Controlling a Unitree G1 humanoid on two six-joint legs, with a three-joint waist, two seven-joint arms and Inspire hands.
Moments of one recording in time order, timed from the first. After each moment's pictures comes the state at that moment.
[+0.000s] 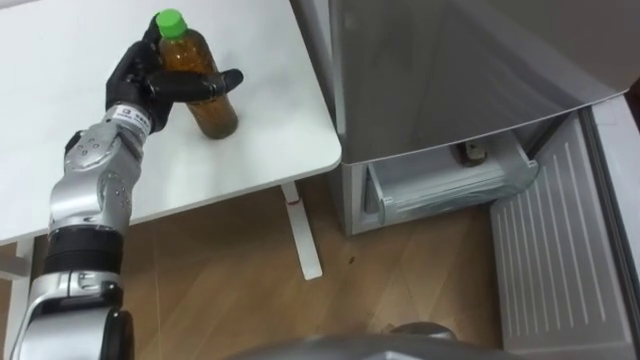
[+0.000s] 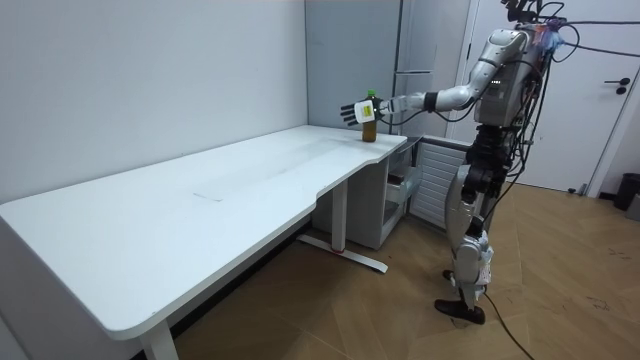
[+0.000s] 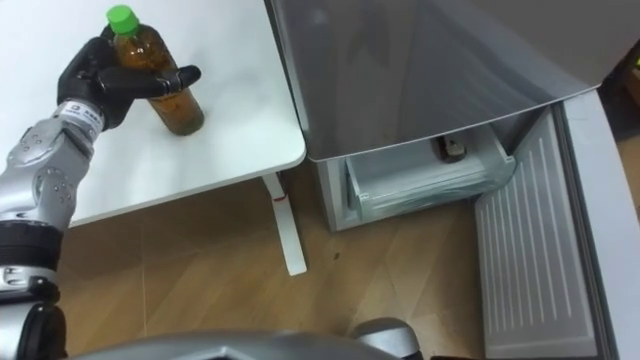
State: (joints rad) left arm -0.27 0.35 0.15 0.40 -0.40 0.20 -0.16; right arm 0.10 -0.29 -0.28 1.31 0.18 0.13 -0.01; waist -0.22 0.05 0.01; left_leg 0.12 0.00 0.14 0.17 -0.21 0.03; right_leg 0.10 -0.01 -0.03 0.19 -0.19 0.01
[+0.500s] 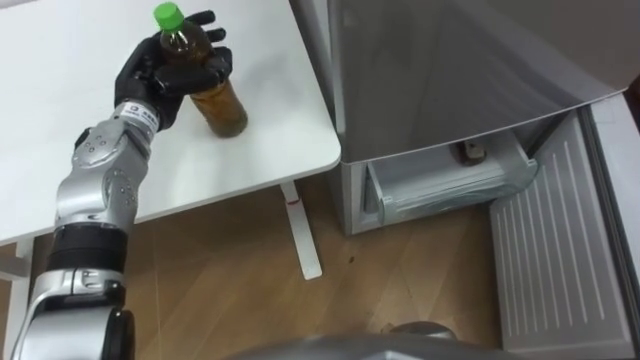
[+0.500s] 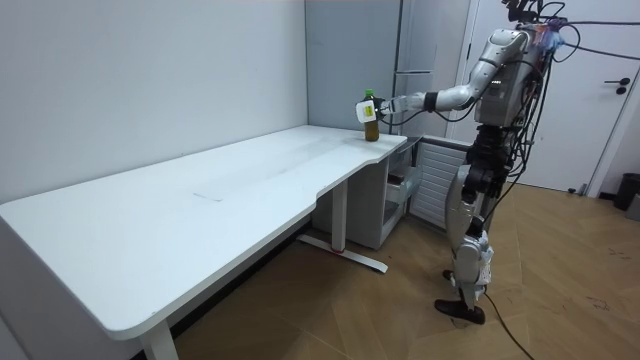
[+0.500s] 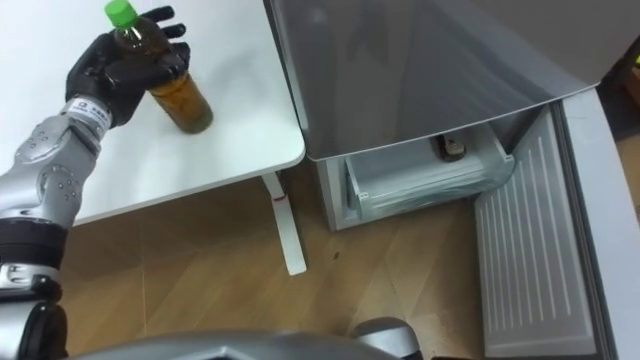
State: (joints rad) left arm -0.27 0.35 0.11 0.40 -0.44 0.20 -0.16; right arm 0.10 -0.29 -0.28 1.32 0.18 0.13 -0.01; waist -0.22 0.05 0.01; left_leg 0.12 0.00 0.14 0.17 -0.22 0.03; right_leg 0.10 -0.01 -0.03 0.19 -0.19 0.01
